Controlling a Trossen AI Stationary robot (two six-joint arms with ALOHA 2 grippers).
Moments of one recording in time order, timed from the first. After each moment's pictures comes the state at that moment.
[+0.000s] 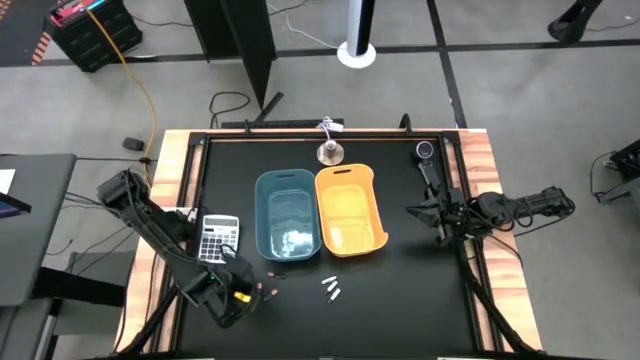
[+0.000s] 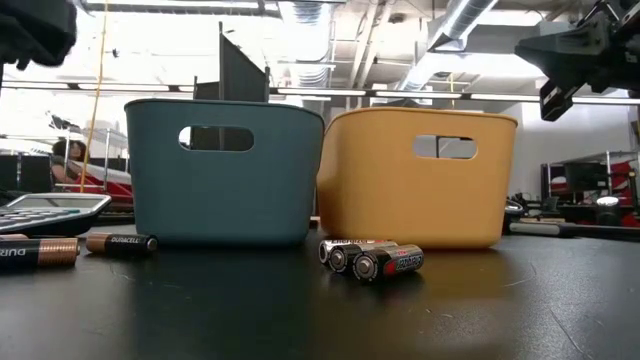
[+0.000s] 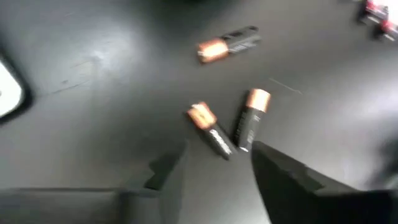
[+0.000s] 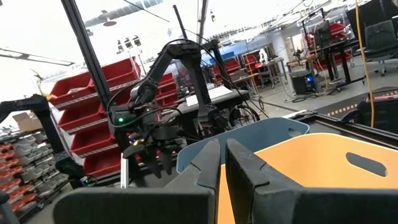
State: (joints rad) left arm -0.81 1.53 0.93 -0.67 -0.39 -1.81; right arm 0.23 0.00 0.01 0.22 0.29 0.27
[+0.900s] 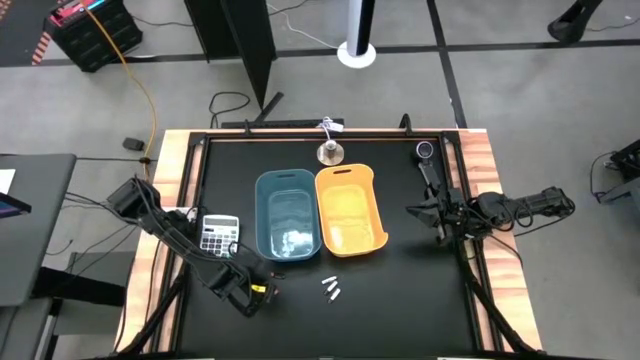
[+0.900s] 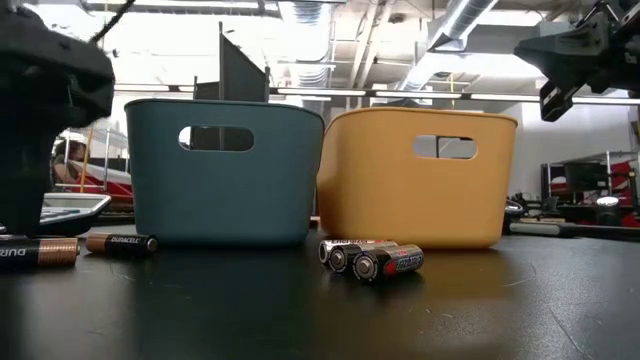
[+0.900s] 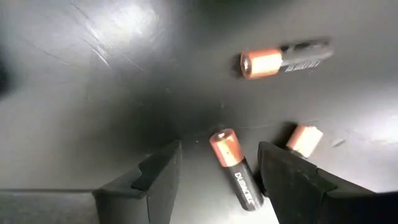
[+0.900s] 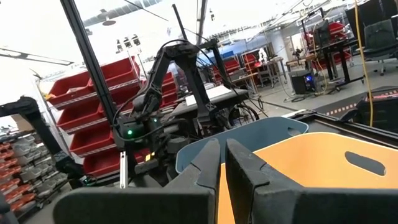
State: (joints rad) left arm -0.69 1.66 0.92 -0.58 -0.23 -1.86; right arm 0.23 0.00 0.01 0.22 0.29 0.27
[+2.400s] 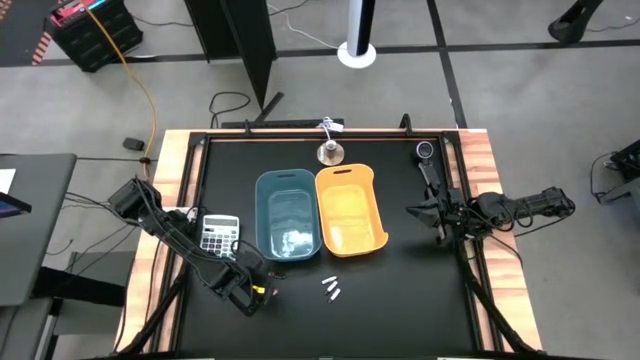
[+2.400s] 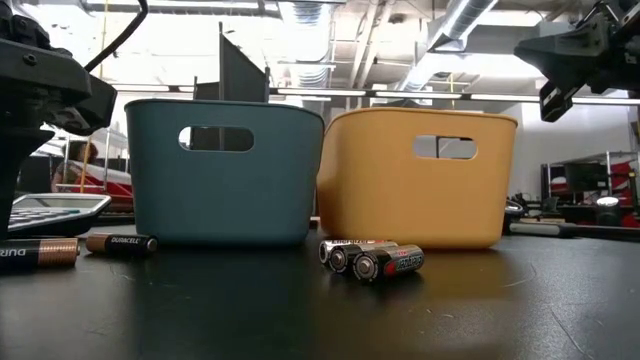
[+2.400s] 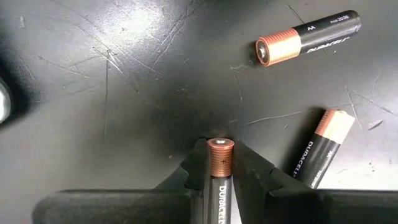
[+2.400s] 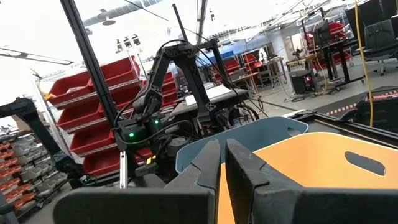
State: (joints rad) left arm -0.69 1.69 0.91 -0.63 -0.17 -1.75; right arm 0.23 0.00 0.01 0.22 0.29 0.27
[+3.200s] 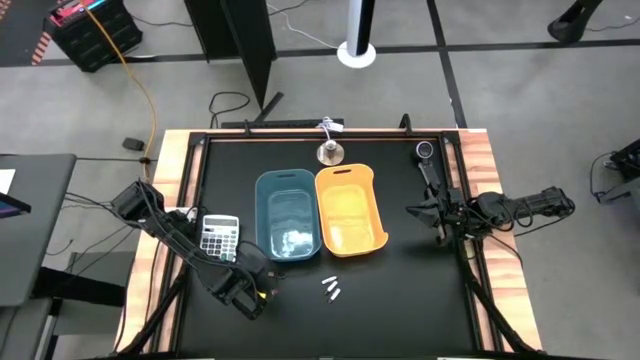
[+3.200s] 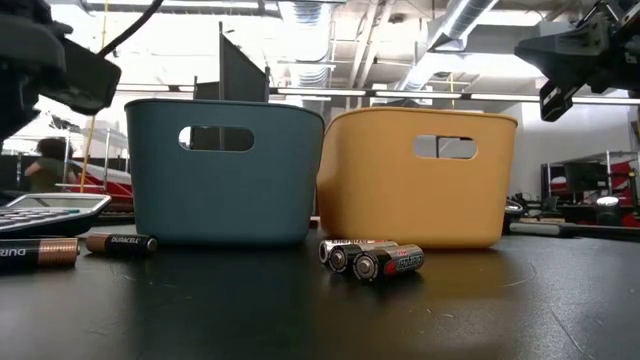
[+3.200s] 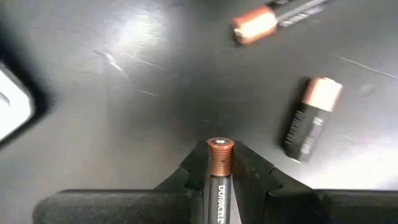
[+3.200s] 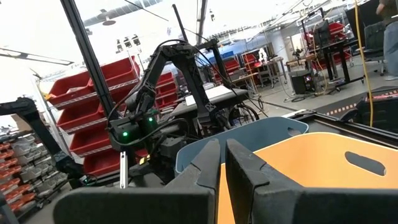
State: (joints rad) left arm -0.69 1.69 1.04 -0.78 -0.16 -1.61; right arm 0.23 0.00 0.01 0.22 0.29 0.27
